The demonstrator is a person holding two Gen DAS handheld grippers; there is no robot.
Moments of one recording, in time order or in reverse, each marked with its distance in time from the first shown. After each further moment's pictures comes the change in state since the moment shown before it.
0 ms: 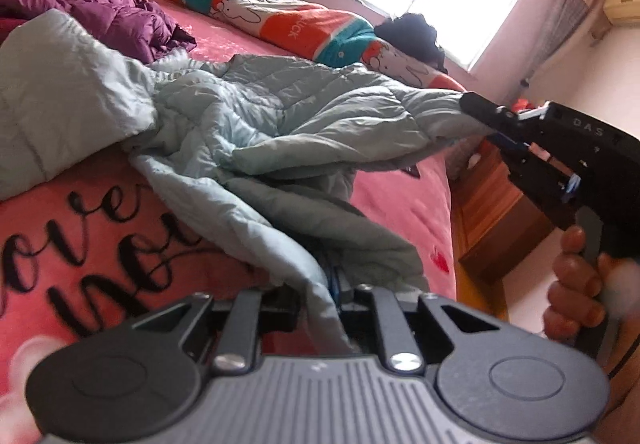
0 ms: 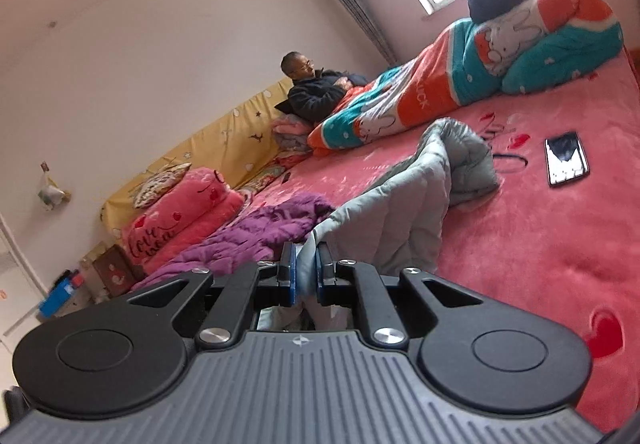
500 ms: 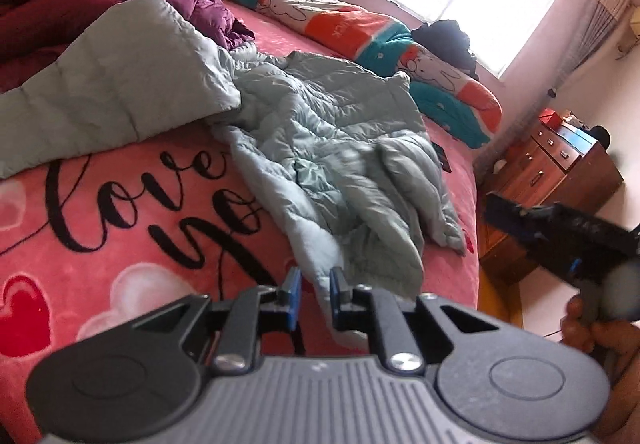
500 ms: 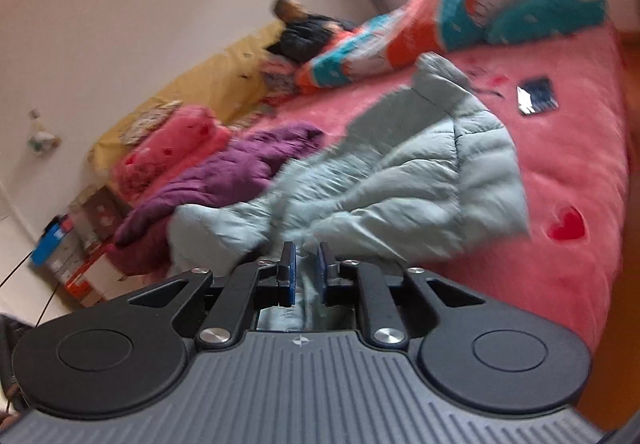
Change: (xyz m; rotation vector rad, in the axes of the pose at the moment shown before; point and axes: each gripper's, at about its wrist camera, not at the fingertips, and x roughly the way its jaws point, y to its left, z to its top) left arm -0.048 0.036 -0.017 -0.066 0.003 0.080; right arm -0.003 -0.009 -0.034 -0.005 0.167 -0.139
